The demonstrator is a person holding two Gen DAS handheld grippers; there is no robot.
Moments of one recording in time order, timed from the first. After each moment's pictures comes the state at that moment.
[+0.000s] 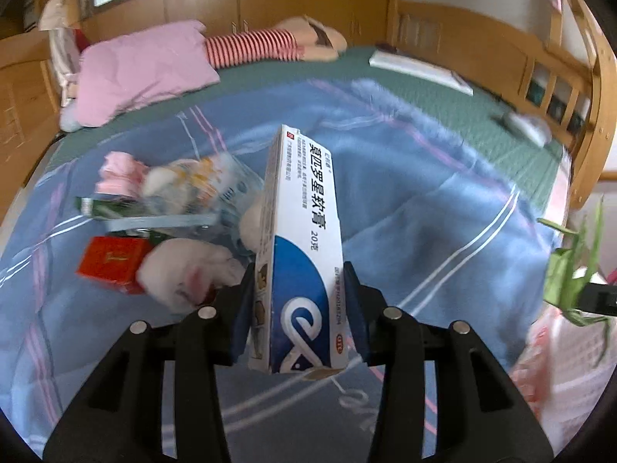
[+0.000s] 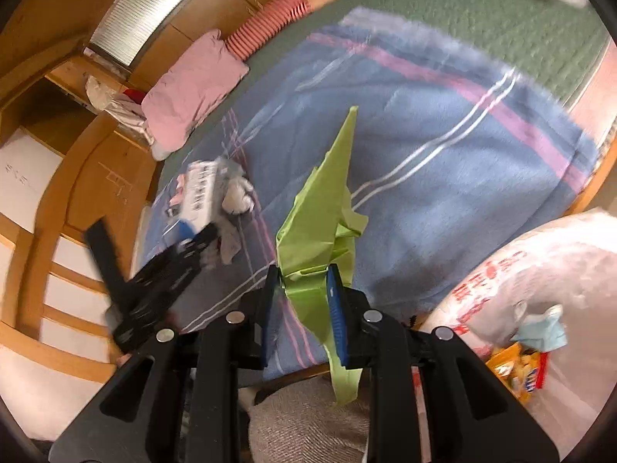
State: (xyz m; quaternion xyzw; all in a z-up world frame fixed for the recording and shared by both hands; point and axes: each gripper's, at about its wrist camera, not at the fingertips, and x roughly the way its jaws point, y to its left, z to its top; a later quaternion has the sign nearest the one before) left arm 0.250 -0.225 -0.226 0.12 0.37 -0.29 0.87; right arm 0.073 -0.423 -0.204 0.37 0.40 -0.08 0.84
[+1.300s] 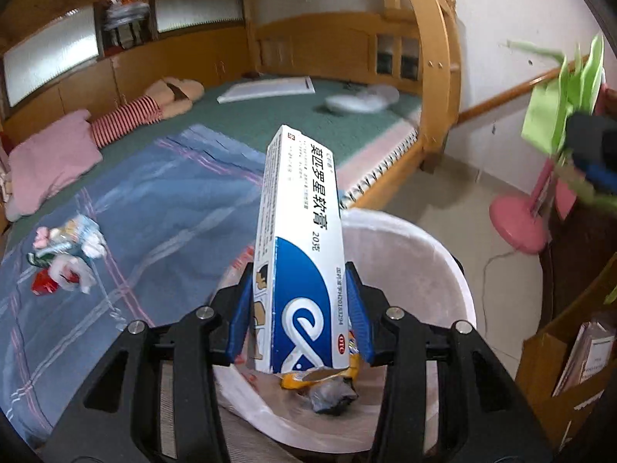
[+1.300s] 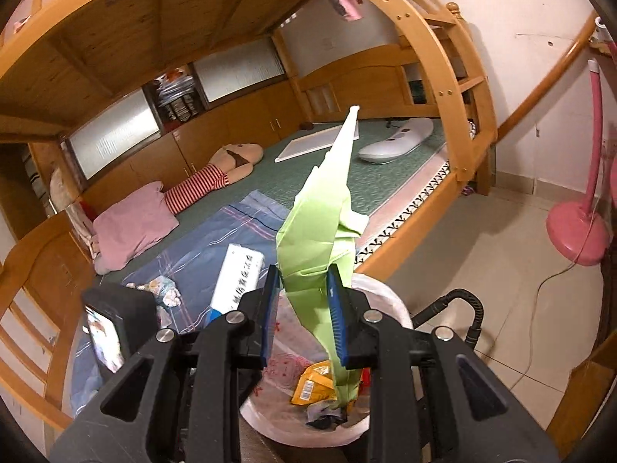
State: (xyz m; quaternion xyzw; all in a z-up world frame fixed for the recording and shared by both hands) left arm -0.076 -0.338 -0.168 0.20 0.30 -0.45 0.82; right arm -0.223 -0.394 -0.093 0.26 0.17 -0.34 0.89
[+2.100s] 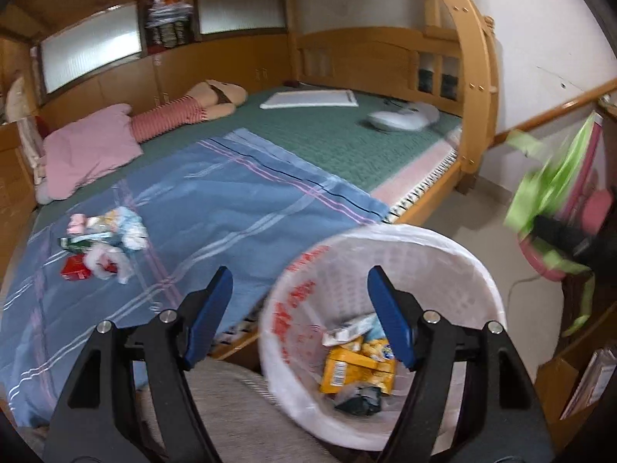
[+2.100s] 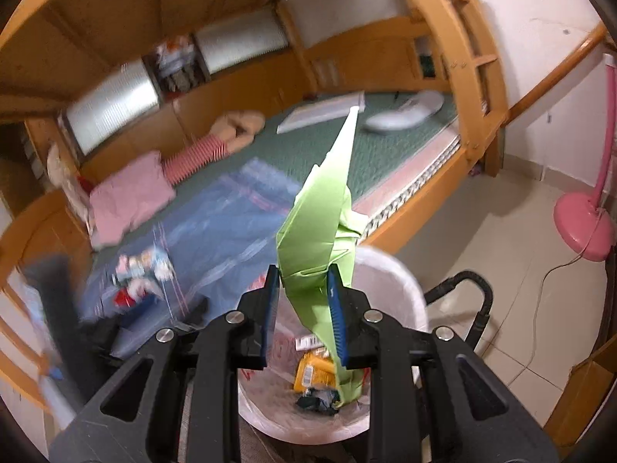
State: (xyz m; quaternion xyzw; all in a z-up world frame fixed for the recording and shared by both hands) left arm -0.051 -0.296 -0.148 0.17 0.27 -0.38 0.87; right arm -0.189 -0.402 -0.128 0.26 0.24 -0.31 0.88
